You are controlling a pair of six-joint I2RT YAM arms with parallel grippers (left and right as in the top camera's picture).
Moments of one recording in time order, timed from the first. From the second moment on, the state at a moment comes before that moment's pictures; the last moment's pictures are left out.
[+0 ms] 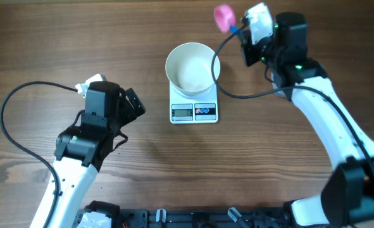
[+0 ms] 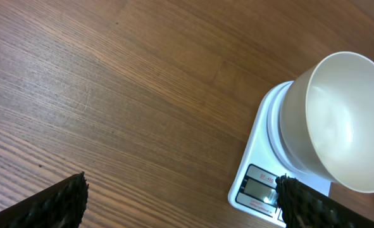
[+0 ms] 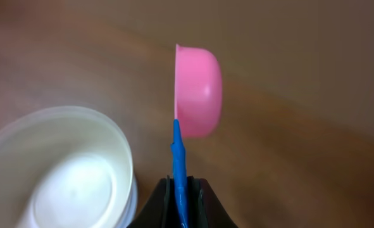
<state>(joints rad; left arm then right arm) -0.23 1.07 0.89 -0.72 -0.17 -0.68 0.18 1.62 1.25 -0.14 -0.25 -0.22</state>
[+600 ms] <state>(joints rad) -0.23 1.07 0.89 -0.72 -0.17 -0.68 -0.17 1.27 1.25 -0.15 0.08 0.71</state>
